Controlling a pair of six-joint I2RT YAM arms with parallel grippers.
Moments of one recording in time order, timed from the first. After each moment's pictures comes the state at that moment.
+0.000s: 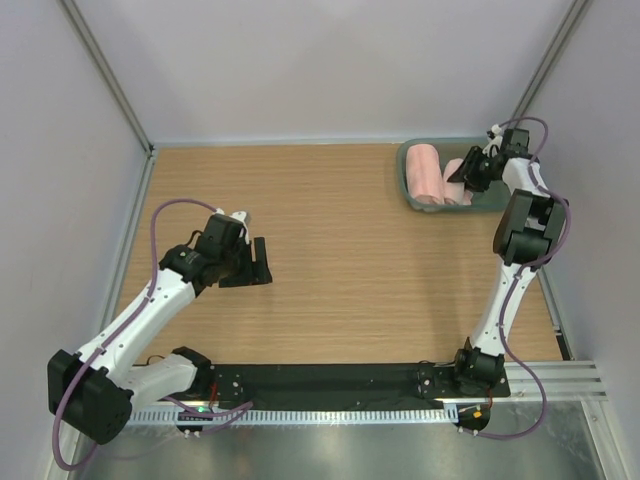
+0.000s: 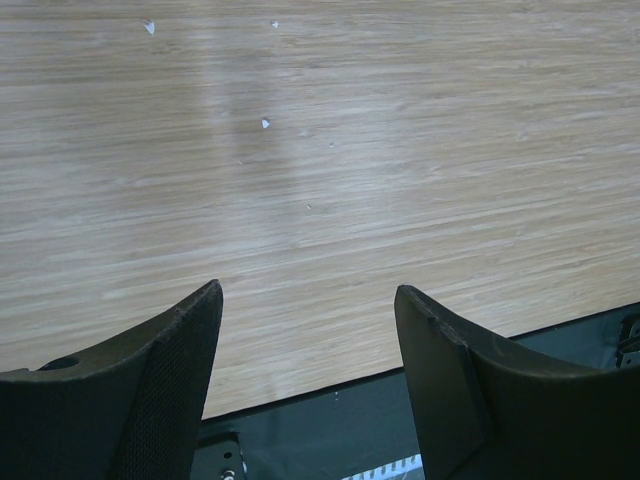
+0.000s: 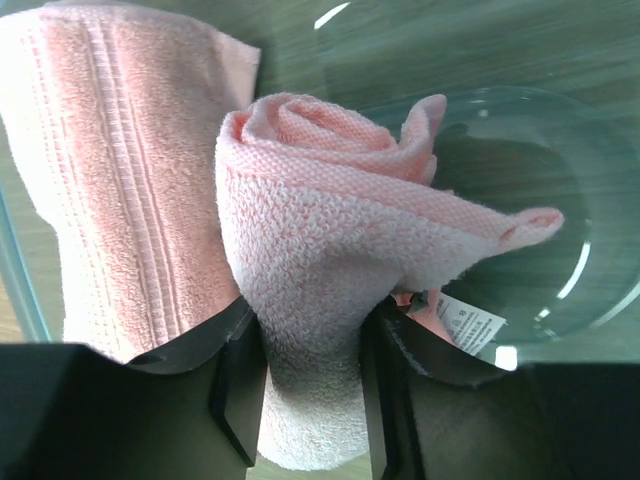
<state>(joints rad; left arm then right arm) -0.46 1.07 0.88 -0.78 0.05 -0.50 -0.29 2.31 1.90 -0.53 -0.49 0.20</state>
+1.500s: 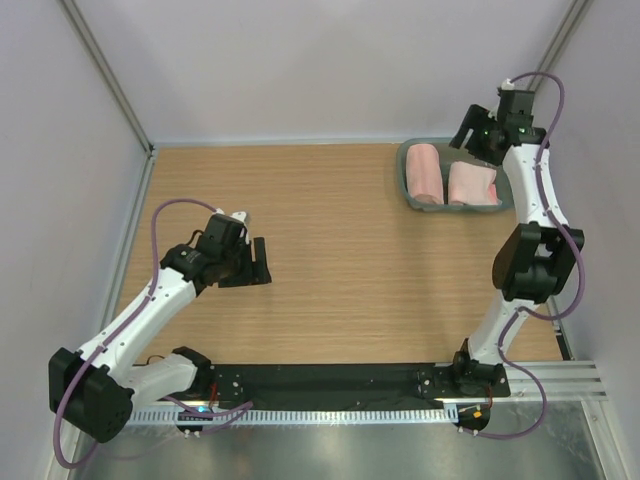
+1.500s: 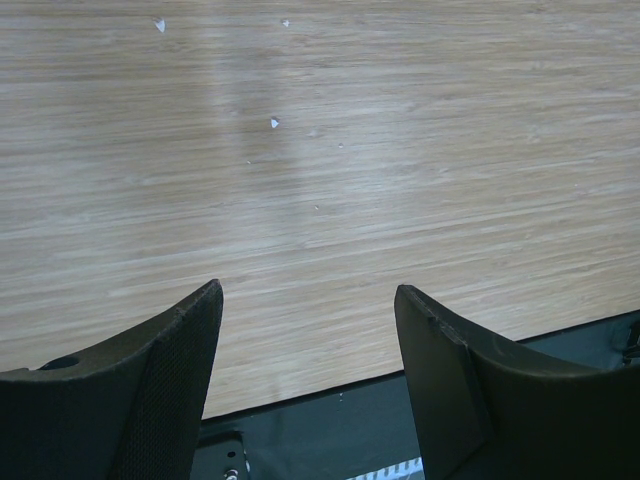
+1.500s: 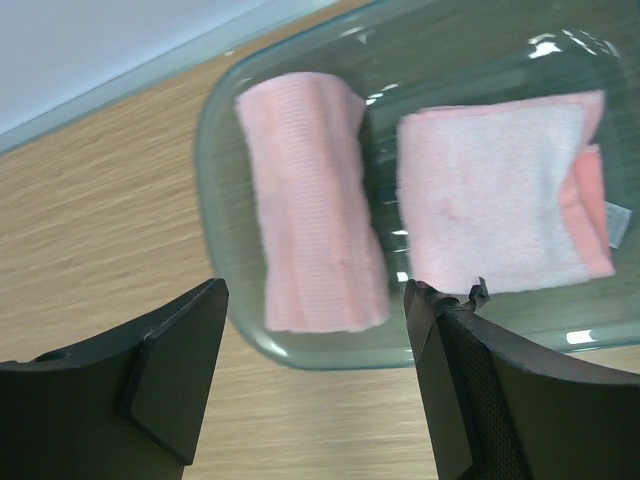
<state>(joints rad) -0.46 1.08 0.88 -0.78 0.03 -0.50 -0.15 1.90 1.86 -0.66 -0.12 0.31</state>
